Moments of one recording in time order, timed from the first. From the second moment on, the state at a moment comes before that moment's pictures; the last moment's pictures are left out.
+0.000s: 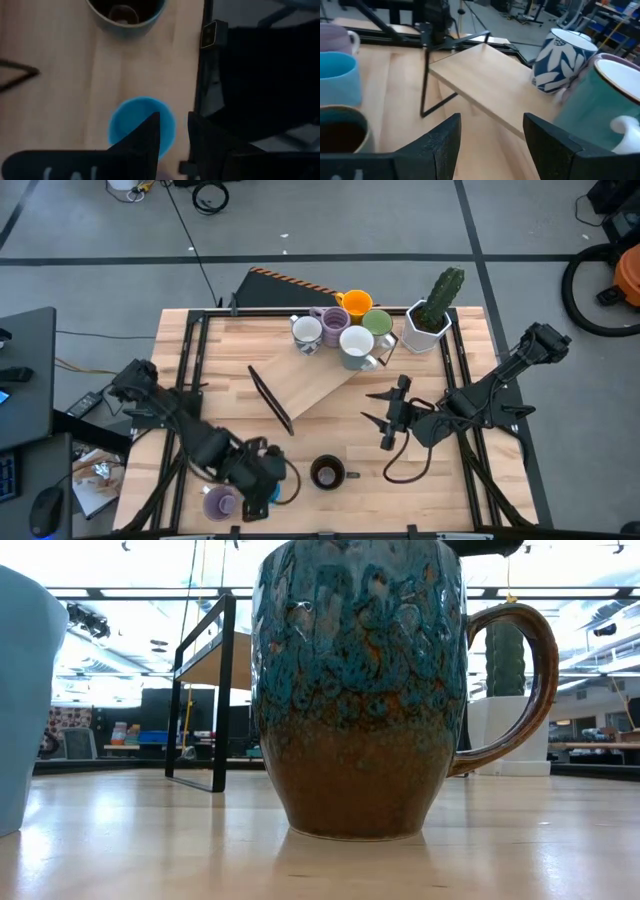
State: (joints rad) left arm -0.65 1.70 1.65 -1.04 -0.08 -0.80; right arm 0.58 1.23 0.86 -0.19 0.92 0.21
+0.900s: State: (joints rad) left arm -0.80 1.98 1.76 -1.14 -0.15 -1.06; right arm 0.36 1.23 0.86 -0.04 0.65 0.00
